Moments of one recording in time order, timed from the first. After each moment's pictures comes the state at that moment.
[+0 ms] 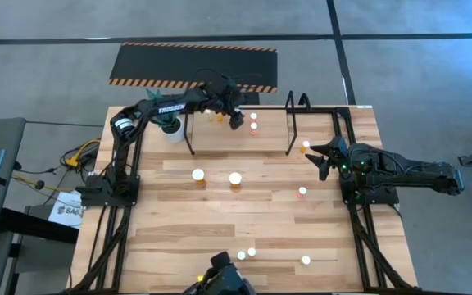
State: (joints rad) left arm 0.62 2.05 1.61 -0.38 0.11 0.18; right arm -0.14 0.26 0.32 -0.41 0.34 0.39
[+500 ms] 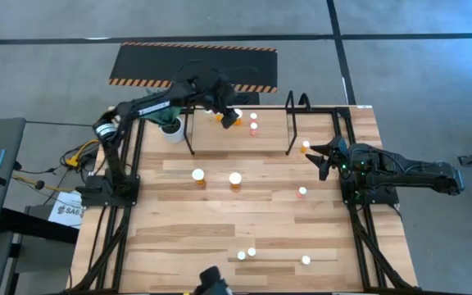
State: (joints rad) left arm 0.59 1.87 1.65 -0.62 0.17 0.12; right arm -0.14 0.26 0.32 -0.41 0.34 0.39
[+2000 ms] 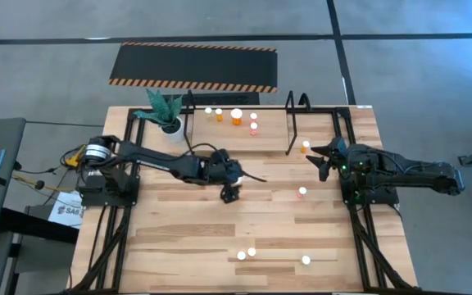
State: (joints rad) left arm -0.05 1.75 1.19 -0.36 -0.32 -0.18; right arm -0.14 0.26 0.32 -0.46 0.34 0.39
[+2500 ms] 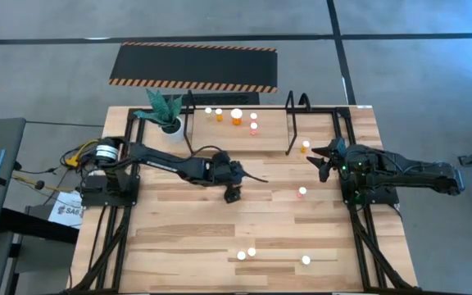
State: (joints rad) left arm -0.03 1.84 1.18 -0.33 -0.32 -0.20; right arm -0.14 0.26 0.32 -0.50 0.34 0.39
